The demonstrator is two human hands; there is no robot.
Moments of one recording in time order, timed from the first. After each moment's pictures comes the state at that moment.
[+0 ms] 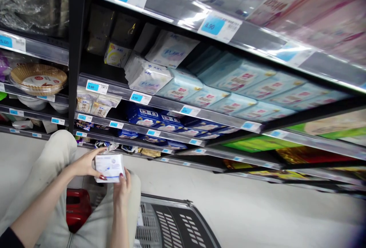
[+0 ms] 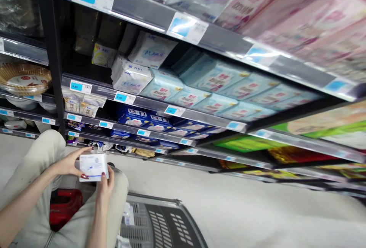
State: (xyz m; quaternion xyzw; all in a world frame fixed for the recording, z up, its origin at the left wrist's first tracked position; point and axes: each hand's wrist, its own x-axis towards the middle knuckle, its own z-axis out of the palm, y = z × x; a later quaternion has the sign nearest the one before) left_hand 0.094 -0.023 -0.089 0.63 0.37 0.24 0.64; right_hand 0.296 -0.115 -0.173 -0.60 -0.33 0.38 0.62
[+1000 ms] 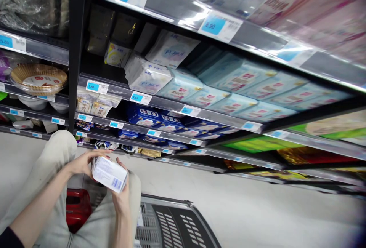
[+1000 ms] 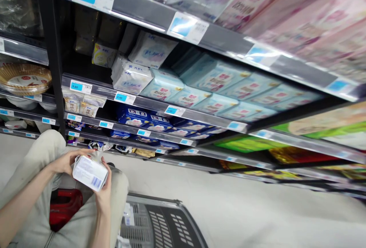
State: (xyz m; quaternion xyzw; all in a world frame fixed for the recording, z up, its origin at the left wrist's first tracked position) left_hand 0.088 -0.013 -0.101 0.58 0.20 0.35 0.71; right_hand 0.289 -0.127 -0.151 -0.52 -0.37 0.45 0.62
